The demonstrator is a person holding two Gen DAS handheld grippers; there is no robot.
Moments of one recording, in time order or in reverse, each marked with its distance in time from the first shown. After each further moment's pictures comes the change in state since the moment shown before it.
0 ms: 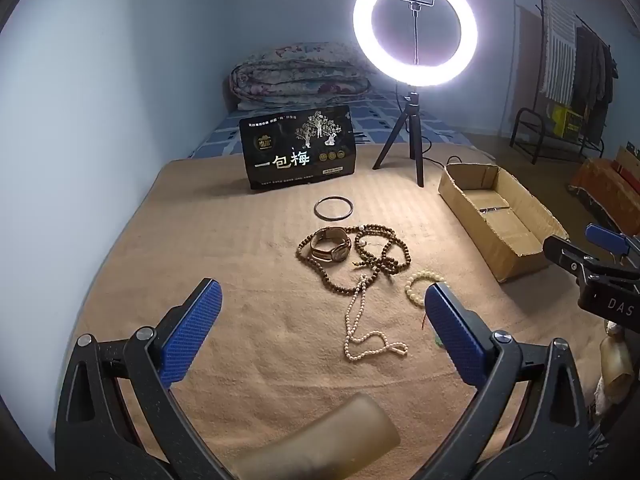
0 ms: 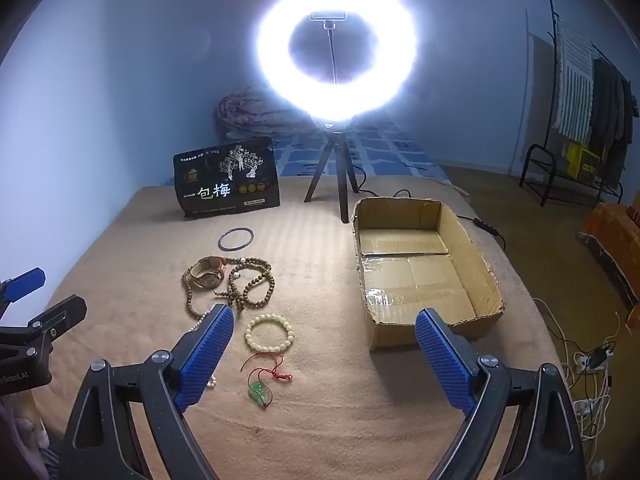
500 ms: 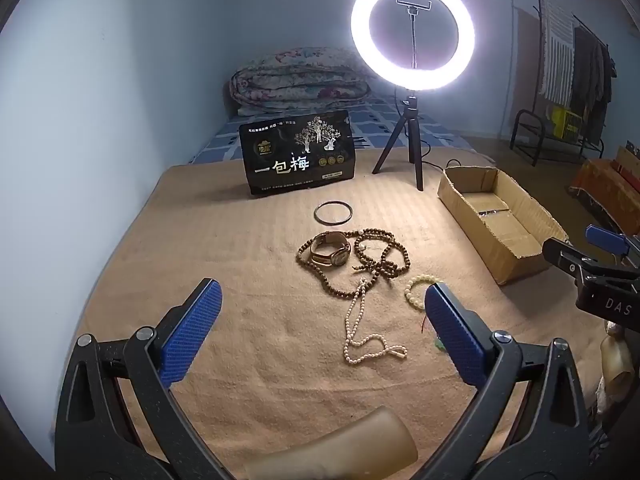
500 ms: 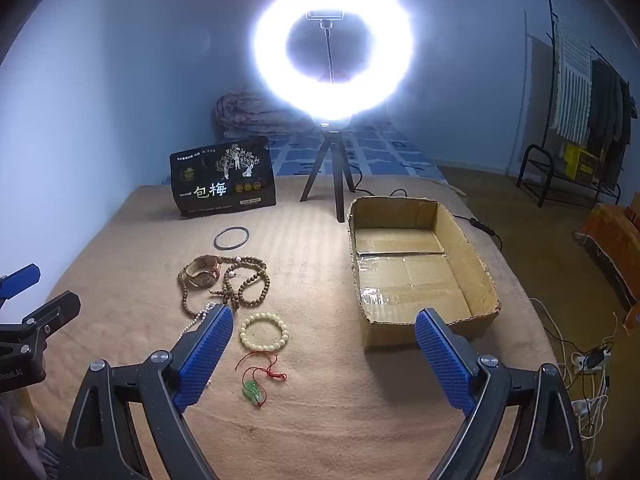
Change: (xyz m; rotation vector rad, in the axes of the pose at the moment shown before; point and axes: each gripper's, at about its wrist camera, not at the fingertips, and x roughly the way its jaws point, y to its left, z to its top) left arm 0.001 0.002 0.001 -0.002 -0.020 -0.001; right arm 0.004 -0.002 -0.001 0.005 0.007 0.001
